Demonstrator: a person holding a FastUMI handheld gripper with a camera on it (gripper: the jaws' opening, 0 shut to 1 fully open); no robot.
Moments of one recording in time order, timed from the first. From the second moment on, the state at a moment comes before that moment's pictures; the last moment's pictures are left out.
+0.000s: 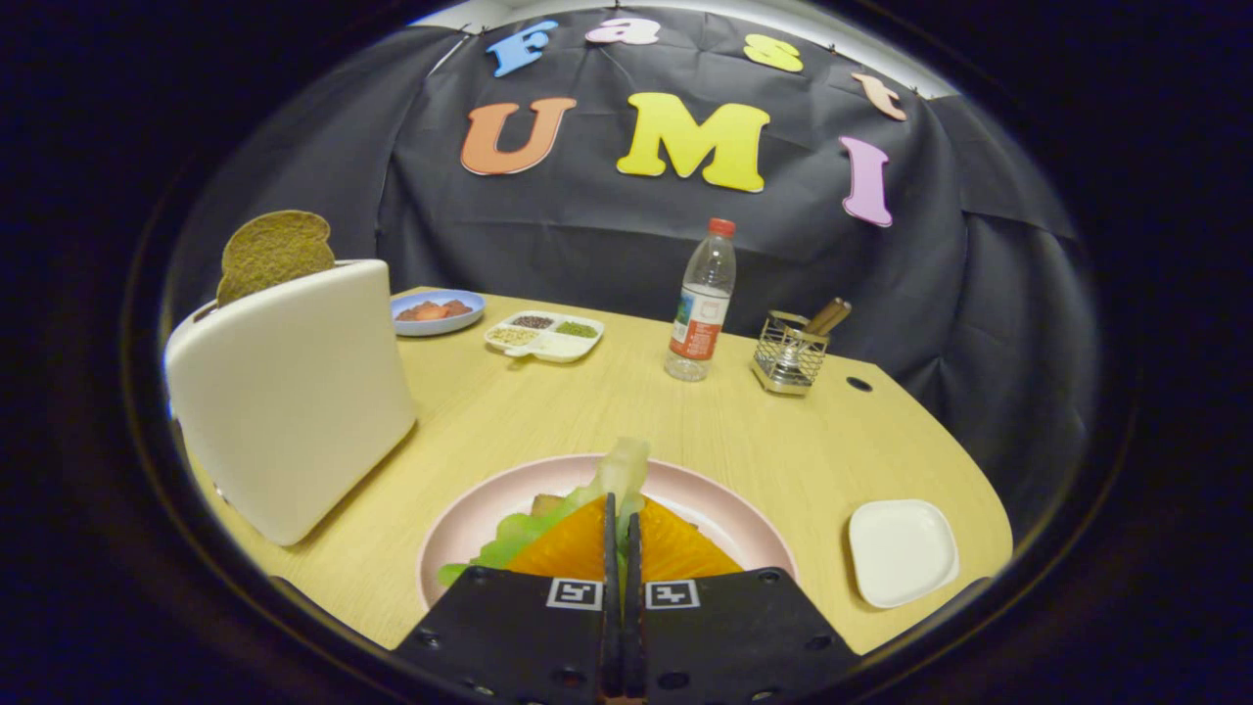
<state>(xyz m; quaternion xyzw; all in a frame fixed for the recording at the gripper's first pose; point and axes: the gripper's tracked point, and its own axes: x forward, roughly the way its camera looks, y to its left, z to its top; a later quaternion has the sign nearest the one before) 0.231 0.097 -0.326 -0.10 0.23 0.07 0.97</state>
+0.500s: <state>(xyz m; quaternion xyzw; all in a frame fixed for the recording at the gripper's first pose) 0.227 0.072 -0.318 -0.09 0.23 0.04 0.97</state>
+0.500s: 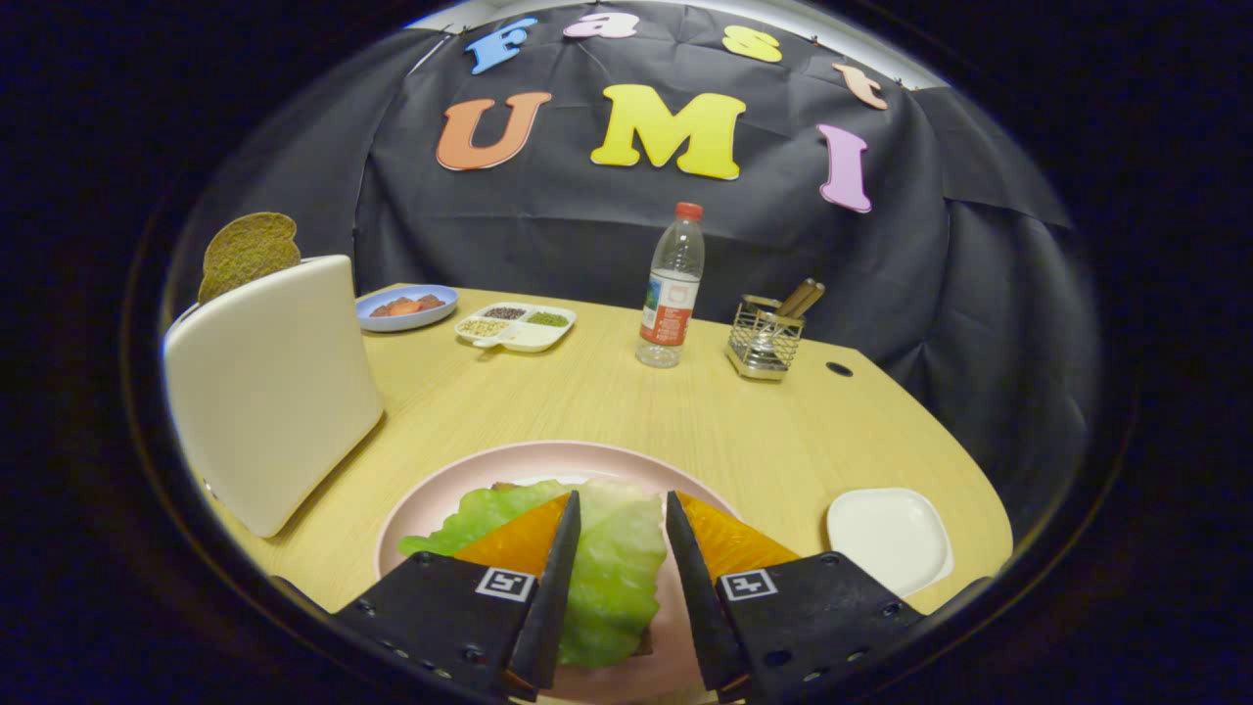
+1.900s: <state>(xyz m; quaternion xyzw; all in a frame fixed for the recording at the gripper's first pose) 0.176 0.284 -0.145 -0.03 0.11 0.16 0.98</state>
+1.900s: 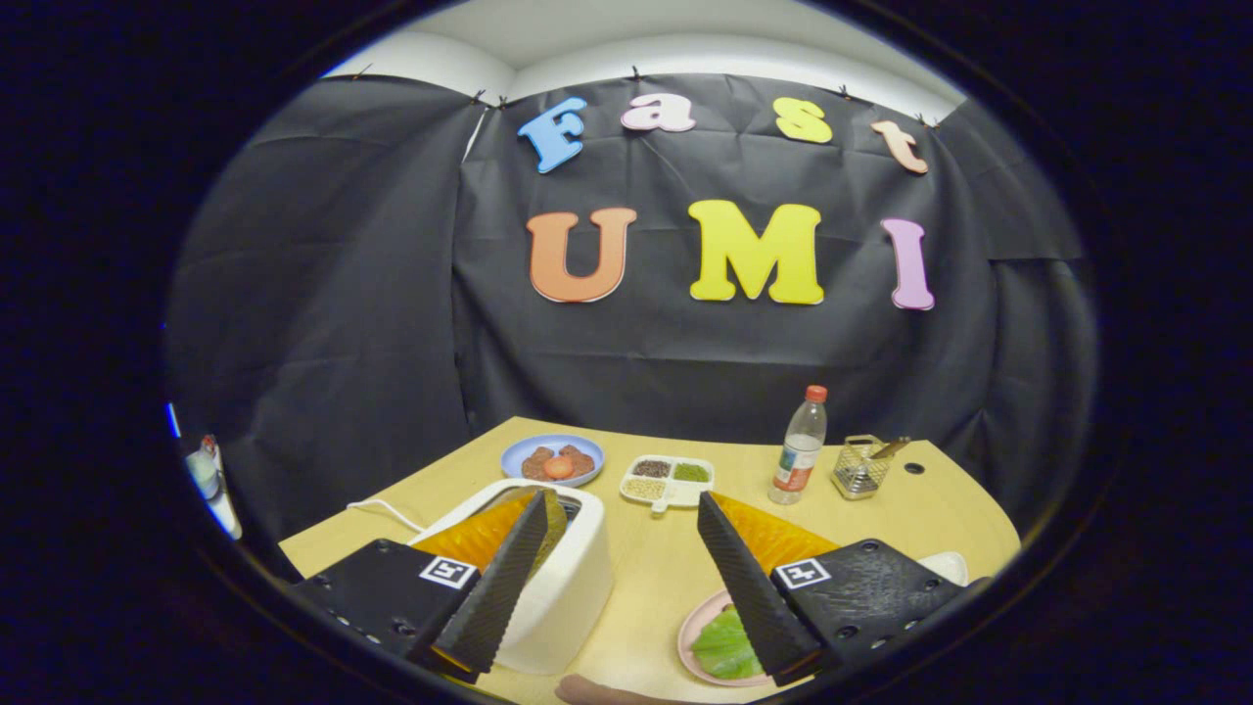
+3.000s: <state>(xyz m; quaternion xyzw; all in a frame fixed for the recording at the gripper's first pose) 0.200 0.353 -0.203 -0.02 0.21 0.12 0.97</state>
